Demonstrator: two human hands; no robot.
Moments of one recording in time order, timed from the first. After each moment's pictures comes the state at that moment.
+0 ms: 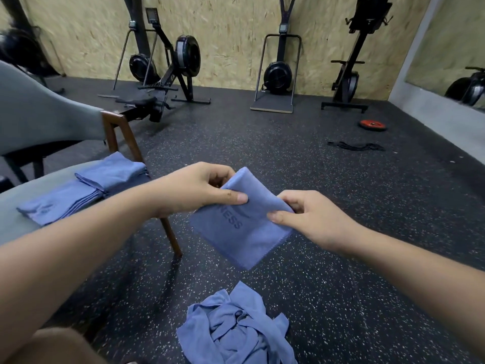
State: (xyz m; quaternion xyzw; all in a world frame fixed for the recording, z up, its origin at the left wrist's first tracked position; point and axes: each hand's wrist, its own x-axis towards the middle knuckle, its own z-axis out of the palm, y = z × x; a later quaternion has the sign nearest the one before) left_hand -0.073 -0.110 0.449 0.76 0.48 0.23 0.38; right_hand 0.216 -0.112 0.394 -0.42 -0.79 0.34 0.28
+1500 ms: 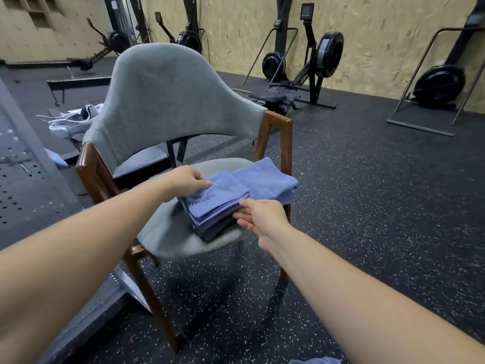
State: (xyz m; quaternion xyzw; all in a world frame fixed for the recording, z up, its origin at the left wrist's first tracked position) left_hand -0.511 -0.035 0.343 0.47 0.83 0.21 0.20; right_hand -0.269 -0.001 0.314 -0.44 -0.44 0.72 0.29
